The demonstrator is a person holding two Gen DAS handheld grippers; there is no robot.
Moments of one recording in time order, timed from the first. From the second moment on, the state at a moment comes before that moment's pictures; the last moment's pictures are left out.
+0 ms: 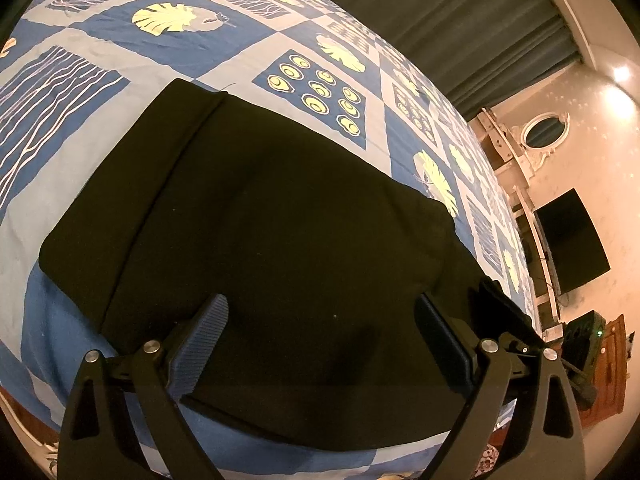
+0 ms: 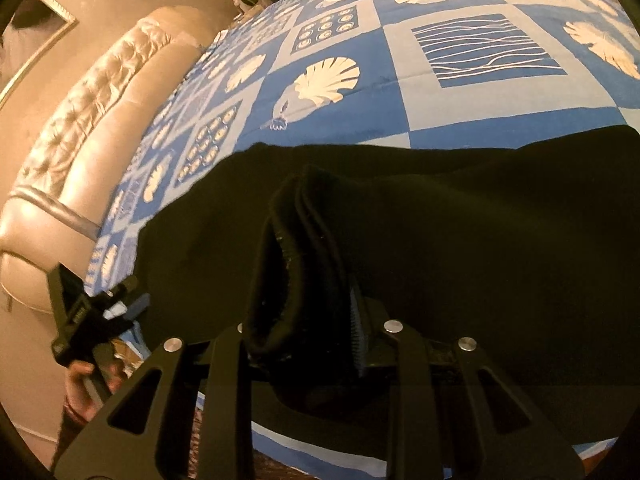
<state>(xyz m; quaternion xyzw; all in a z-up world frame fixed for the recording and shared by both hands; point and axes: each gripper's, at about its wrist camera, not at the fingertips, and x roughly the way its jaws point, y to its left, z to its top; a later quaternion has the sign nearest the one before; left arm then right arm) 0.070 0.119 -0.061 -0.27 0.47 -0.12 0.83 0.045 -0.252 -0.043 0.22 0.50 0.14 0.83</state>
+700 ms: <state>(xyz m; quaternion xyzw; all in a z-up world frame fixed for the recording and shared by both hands) 0.070 0.117 -0.062 -0.26 0.47 -0.12 0.83 0.022 -0.193 -0.038 0.09 0.49 0.16 0.85</state>
